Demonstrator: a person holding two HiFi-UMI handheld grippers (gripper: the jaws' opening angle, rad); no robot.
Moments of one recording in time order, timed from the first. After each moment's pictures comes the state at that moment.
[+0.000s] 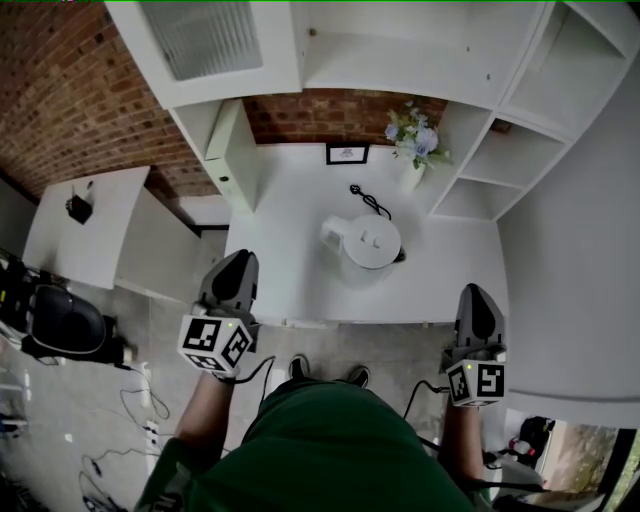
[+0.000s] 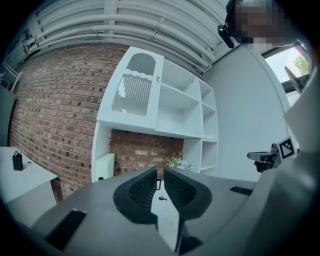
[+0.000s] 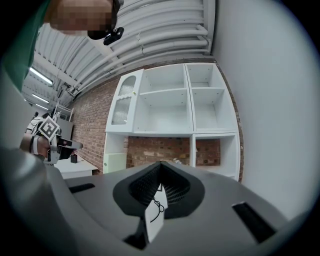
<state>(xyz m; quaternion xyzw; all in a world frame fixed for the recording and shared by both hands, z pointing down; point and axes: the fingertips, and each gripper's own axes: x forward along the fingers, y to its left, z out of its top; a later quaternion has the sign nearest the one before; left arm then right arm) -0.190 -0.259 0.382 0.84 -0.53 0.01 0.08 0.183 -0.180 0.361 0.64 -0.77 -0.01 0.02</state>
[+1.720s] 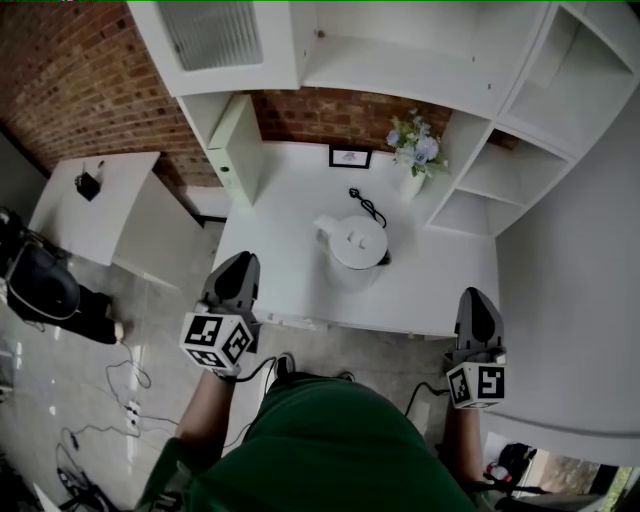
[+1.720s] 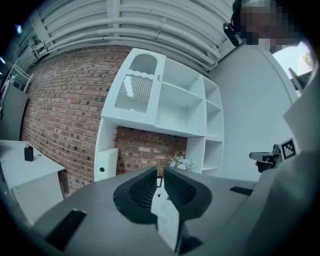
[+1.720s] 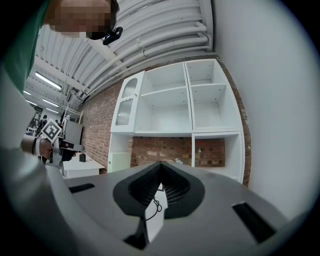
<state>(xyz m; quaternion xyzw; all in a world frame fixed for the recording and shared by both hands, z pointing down) -0.151 -0.237 0.402 0.81 -0.57 0.00 0.10 0.232 -0.188 0.368 0.60 -0.80 -0.02 0.02</state>
